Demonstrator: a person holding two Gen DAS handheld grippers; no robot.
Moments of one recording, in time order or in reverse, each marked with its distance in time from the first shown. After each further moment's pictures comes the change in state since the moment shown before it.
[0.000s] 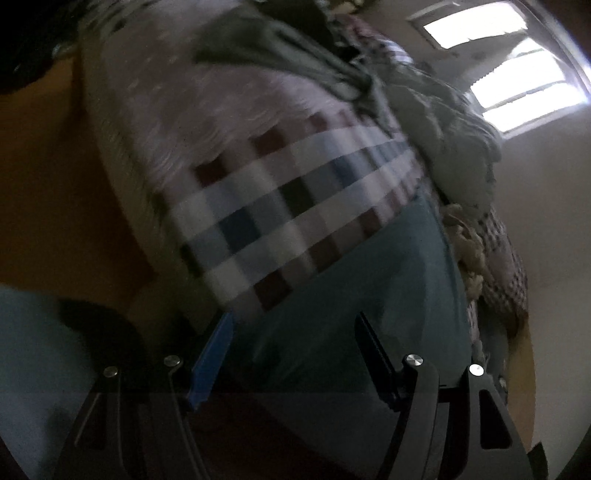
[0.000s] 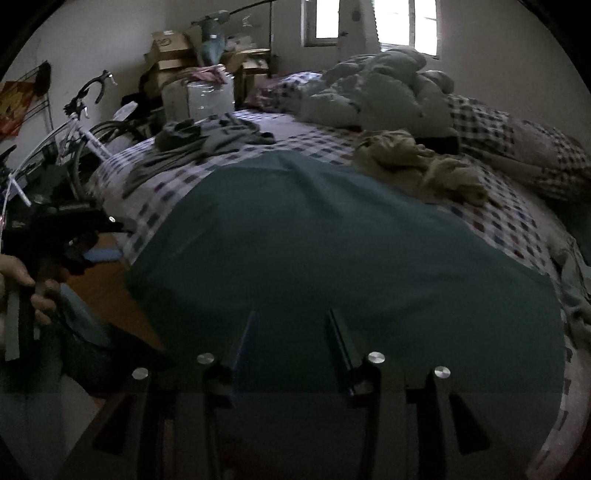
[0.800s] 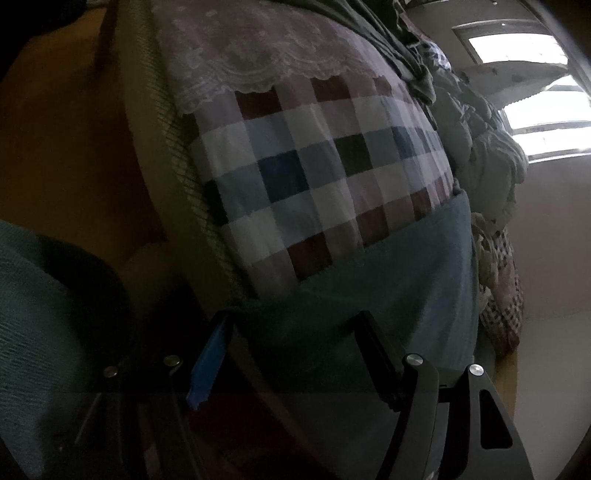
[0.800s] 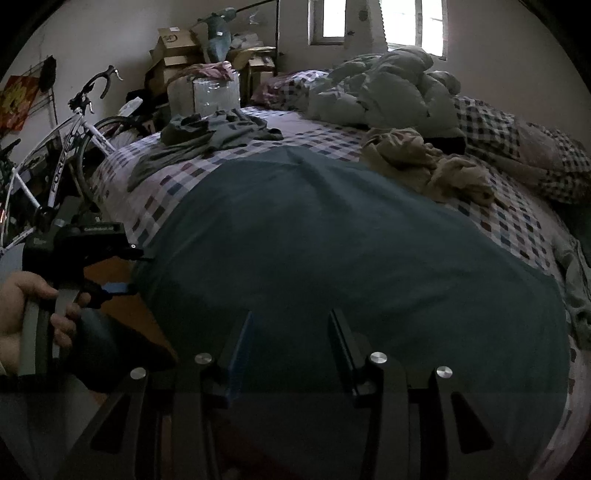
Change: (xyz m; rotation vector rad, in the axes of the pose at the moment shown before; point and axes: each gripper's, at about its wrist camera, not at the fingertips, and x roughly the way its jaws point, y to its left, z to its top) left arm 0.022 0.025 -0.017 -0.134 0.070 -0.019; right arm -0.001 0.007 -0.008 -0.017 0.010 0.006
